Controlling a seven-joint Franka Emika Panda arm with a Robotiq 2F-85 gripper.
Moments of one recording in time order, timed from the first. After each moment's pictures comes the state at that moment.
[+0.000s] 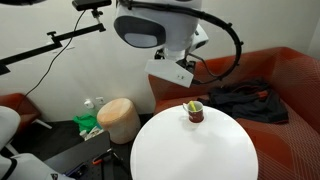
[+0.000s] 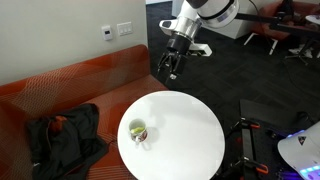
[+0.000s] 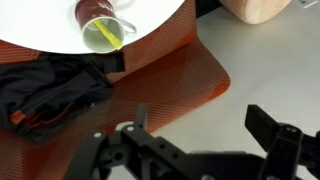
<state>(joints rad) -0.11 0.12 -0.06 -2.06 0.87 2.09 -1.29</state>
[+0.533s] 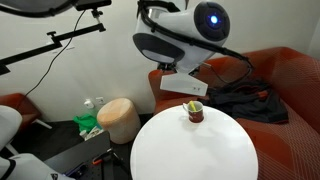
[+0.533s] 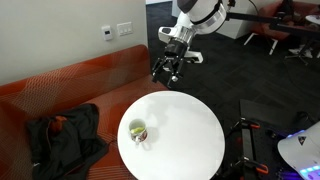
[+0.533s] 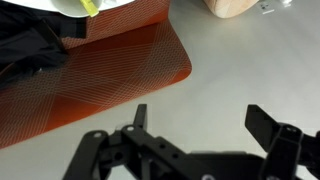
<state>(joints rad) -0.17 0.25 -0.07 -1.98 1.03 1.89 -1.67</state>
